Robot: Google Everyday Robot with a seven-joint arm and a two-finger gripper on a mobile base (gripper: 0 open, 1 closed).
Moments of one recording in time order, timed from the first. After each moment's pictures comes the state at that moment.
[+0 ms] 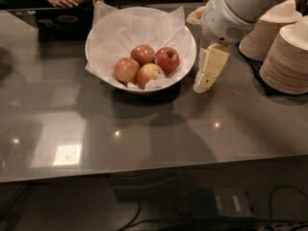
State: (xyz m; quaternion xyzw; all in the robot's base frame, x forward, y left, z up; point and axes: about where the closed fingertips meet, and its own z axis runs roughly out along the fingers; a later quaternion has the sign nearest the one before) arm 0.551 -0.101 0.960 -0.70 0.66 0.02 0.27
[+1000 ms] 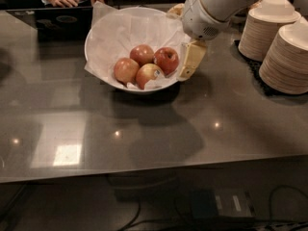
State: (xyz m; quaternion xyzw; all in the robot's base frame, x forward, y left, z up) arm 0.603 -0.064 0.951 -0.74 0.60 -0.01 0.31
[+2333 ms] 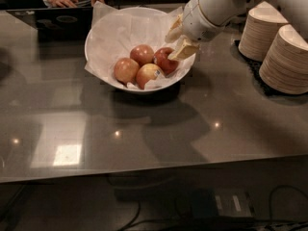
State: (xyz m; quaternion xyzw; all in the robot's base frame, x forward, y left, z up) arm 0.638 -0.069 0.932 -0.74 0.59 -0.01 0.33
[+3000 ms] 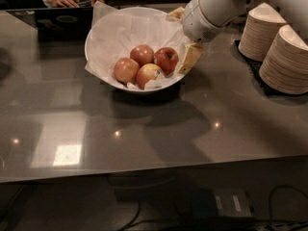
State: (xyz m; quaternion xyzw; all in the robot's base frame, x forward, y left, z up) arm 0.642 -0.071 0.929 -0.74 0.59 -0.01 0.33
